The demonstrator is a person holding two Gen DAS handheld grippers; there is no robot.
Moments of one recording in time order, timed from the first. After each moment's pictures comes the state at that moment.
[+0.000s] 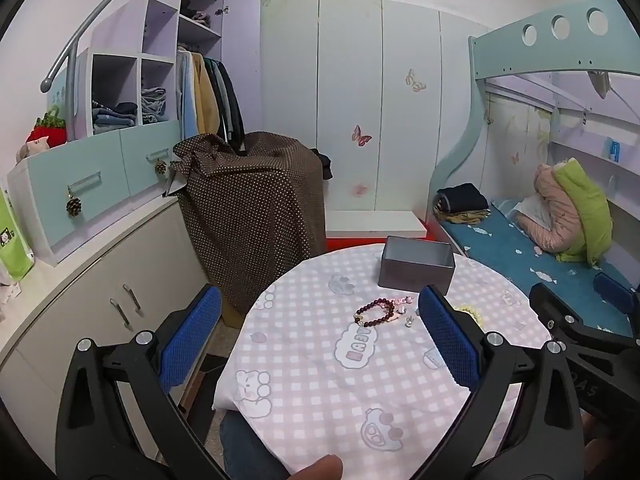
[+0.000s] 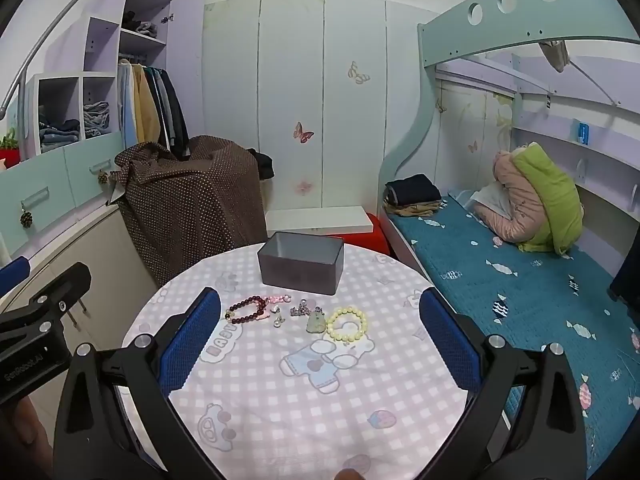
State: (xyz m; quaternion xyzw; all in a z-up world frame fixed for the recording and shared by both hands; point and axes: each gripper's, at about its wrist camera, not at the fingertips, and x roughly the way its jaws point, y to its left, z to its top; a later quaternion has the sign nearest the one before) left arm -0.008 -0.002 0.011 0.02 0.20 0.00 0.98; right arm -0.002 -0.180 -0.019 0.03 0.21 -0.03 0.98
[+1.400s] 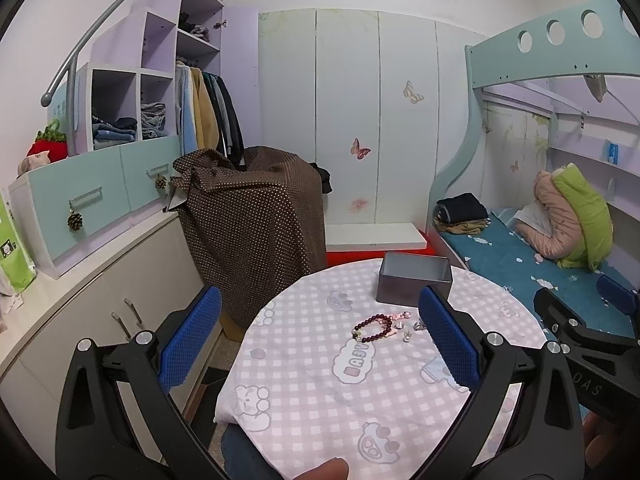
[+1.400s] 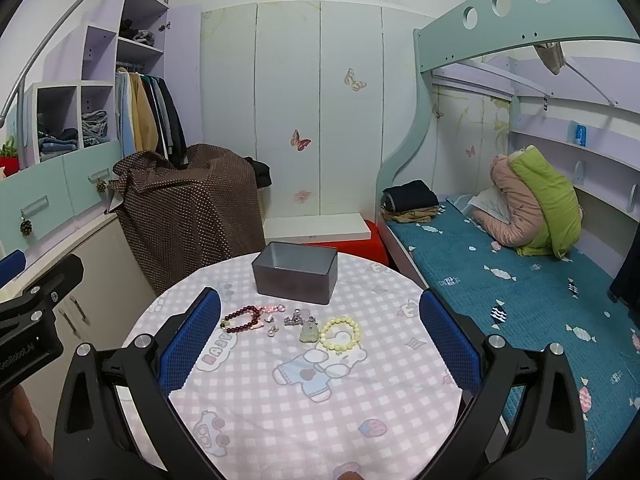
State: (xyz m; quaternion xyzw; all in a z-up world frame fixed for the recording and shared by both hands) left arm -0.010 -0.006 0.027 0.02 0.18 0.00 0.98; right arm -0.002 -0.194 -0.010 0.04 0.20 -0.03 0.98
